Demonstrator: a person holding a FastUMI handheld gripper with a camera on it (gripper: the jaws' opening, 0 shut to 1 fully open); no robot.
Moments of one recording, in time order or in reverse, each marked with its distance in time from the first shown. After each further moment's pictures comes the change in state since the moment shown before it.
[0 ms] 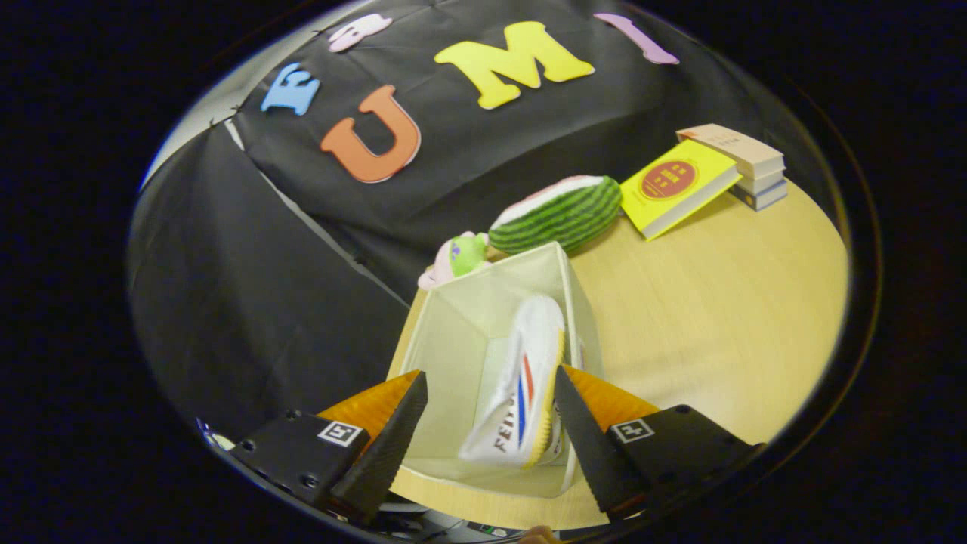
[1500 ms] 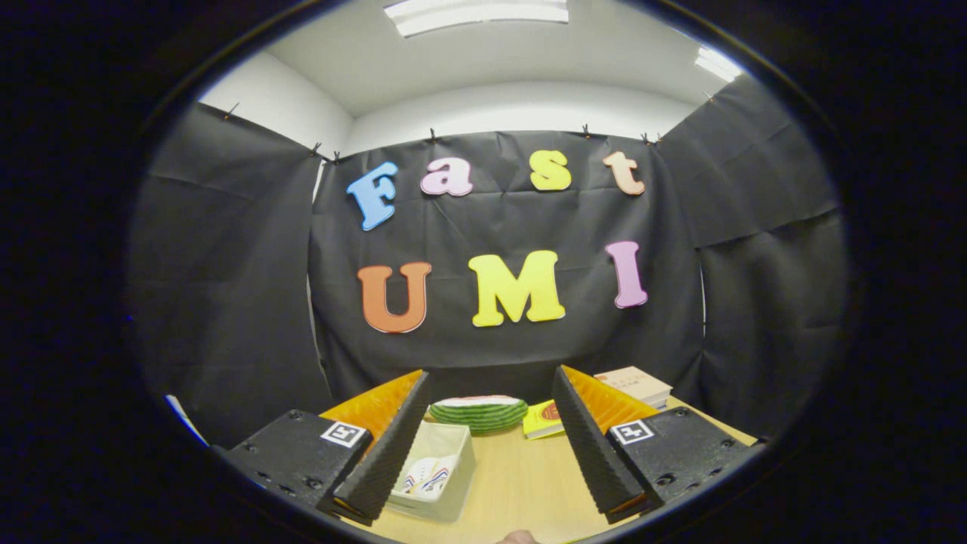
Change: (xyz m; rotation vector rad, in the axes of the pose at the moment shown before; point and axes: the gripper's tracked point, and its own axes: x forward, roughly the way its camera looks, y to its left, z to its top) arm -0.266 -0.001 0.091 -0.382 -0.757 -0.155
